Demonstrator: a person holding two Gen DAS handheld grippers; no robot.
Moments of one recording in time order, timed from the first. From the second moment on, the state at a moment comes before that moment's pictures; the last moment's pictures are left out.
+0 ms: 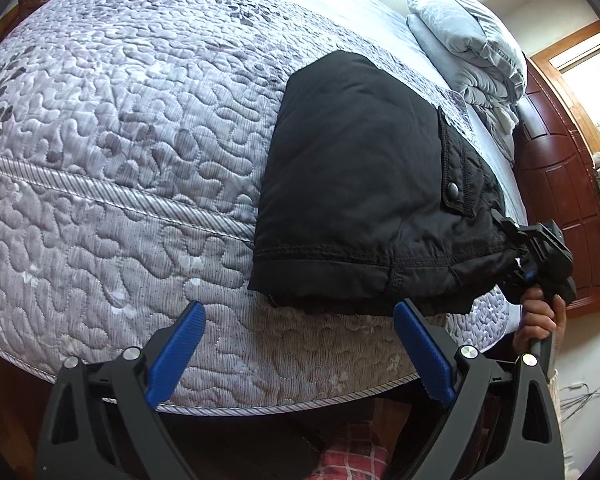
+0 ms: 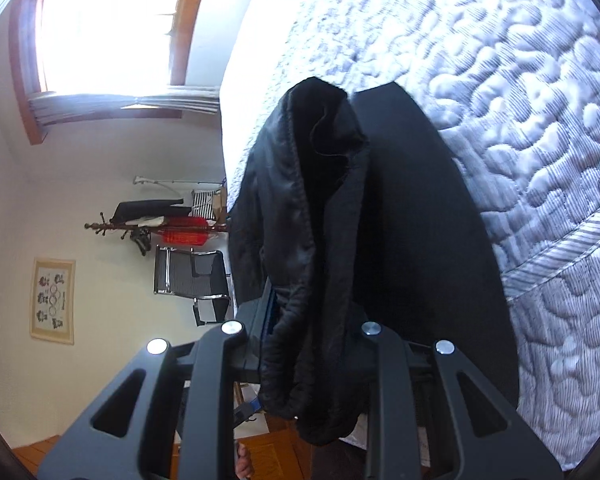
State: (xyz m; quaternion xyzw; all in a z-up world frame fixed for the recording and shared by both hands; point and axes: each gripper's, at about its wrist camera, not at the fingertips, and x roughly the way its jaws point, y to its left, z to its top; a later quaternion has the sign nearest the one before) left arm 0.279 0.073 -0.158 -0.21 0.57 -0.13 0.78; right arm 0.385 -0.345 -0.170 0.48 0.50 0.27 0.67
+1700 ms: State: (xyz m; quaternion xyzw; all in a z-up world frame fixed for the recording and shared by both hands) left arm 0.281 0.049 -0.163 -0.20 0.58 -0.14 0.78; right arm 0.334 -0.384 -0.212 0.43 0.52 0.26 0.69
